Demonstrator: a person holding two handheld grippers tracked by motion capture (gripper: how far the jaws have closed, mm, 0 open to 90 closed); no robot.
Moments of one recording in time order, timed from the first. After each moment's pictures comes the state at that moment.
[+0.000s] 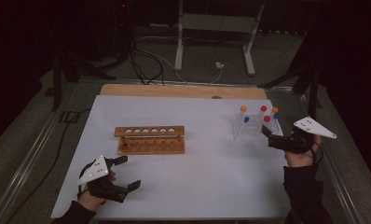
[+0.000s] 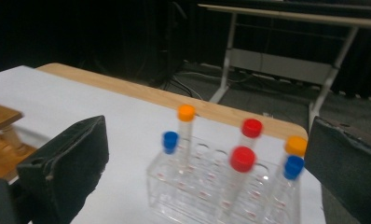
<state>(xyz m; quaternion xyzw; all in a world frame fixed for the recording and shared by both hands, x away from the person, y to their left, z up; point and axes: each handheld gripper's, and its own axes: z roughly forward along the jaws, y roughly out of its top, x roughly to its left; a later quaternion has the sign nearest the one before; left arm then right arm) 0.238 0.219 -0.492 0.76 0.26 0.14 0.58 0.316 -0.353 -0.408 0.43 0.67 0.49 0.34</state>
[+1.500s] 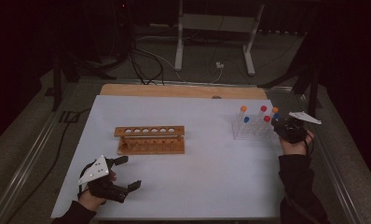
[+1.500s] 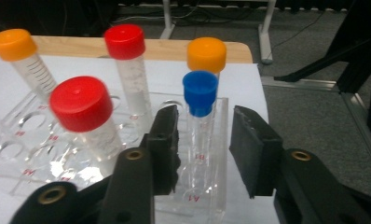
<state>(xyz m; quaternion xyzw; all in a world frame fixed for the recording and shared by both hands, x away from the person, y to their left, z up) 0.239 0.218 -0.493 0.76 0.26 0.13 0.58 0.388 -0.388 -0.467 0.59 0.64 0.38 0.32</state>
